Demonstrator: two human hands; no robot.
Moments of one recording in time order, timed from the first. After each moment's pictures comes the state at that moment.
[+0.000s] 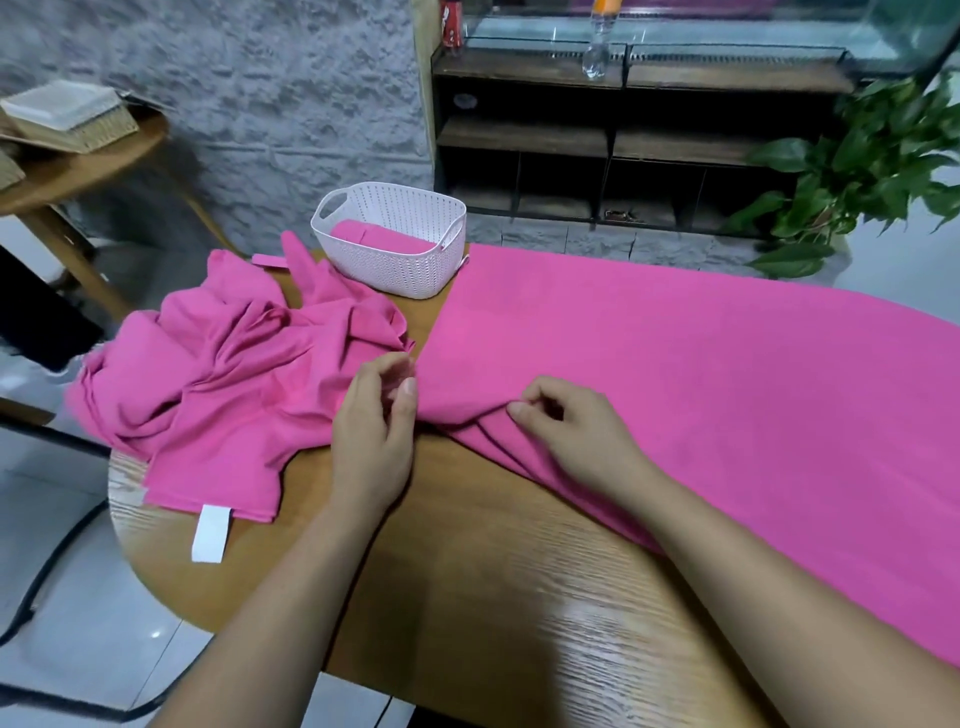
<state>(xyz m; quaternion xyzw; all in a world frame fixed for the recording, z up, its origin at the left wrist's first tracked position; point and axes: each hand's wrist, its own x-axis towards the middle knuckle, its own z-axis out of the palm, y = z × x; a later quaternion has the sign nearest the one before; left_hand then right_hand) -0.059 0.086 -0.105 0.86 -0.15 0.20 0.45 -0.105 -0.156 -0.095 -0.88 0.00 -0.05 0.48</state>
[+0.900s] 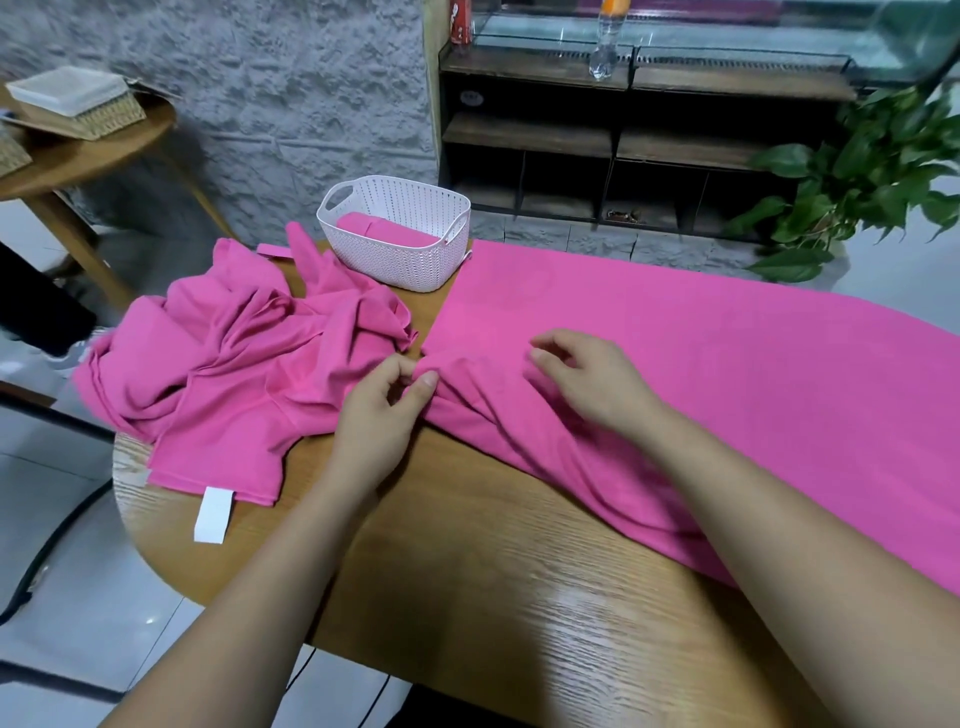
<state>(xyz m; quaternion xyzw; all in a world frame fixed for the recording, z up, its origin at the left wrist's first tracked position) -0.059 0.083 -0.092 0.83 -0.10 0.02 0.54 -0.060 -0.191 -0.083 -0.93 -0.02 -0.04 0.35</state>
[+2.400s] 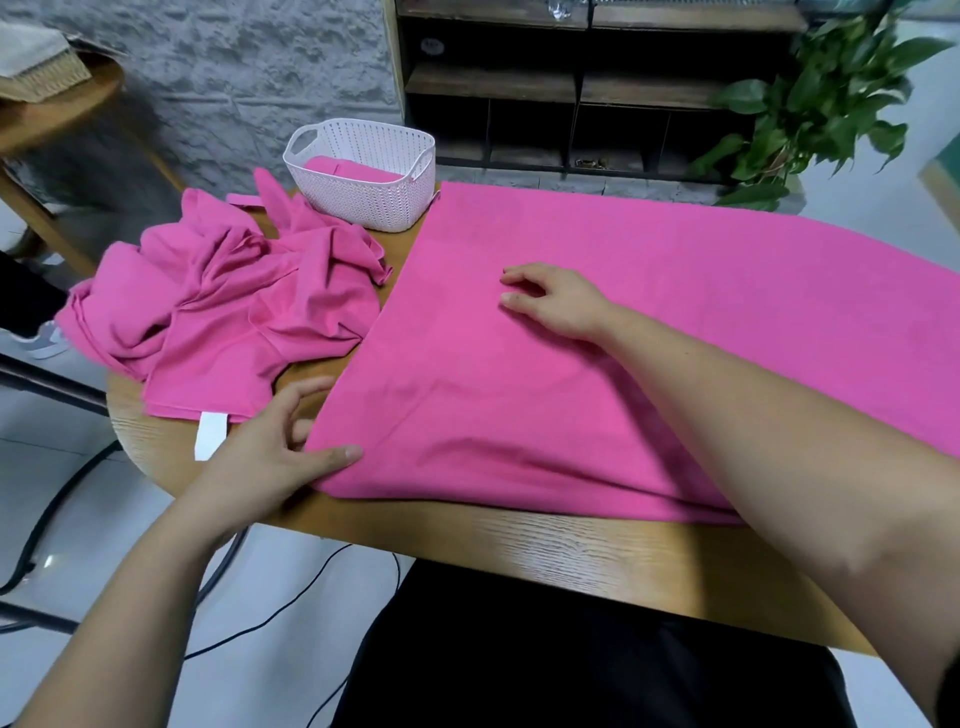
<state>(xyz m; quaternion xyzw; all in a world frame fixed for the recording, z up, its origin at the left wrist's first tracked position) -0.162 0.191 -0.071 0.84 -0.07 -0.21 0.49 -0.057 -0.204 -0.100 -0.94 -0.02 0.04 0.34</state>
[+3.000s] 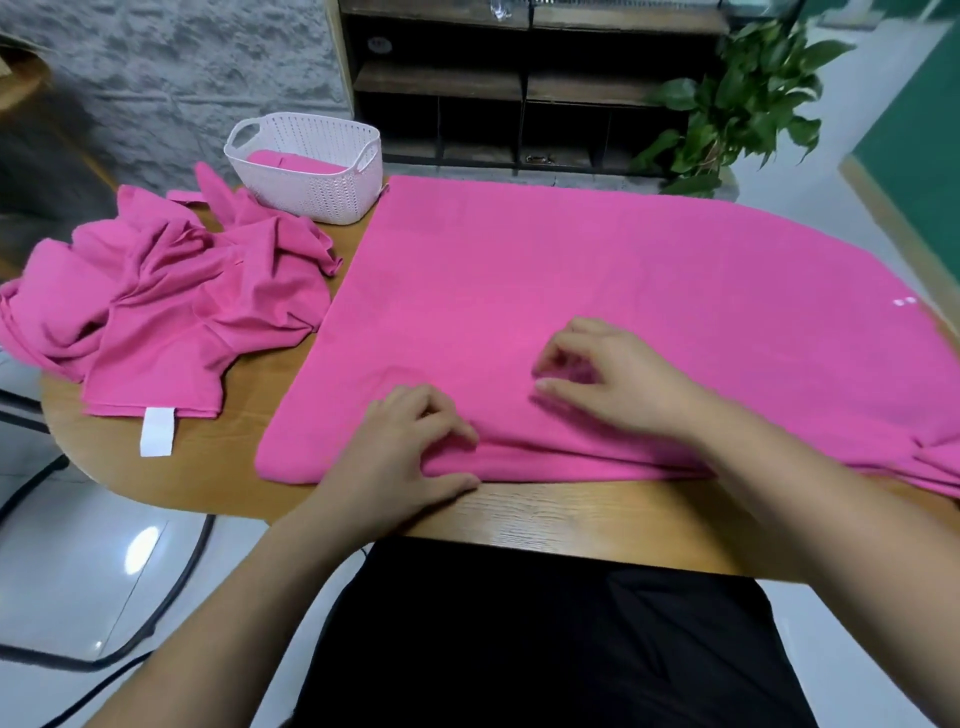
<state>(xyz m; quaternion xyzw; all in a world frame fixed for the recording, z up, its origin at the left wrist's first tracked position) -0.207 0.066 -0.095 0.85 -0.43 -0.03 0.28 -0.247 -0.236 -0.055 -0.96 -0.11 -0.03 0.24</state>
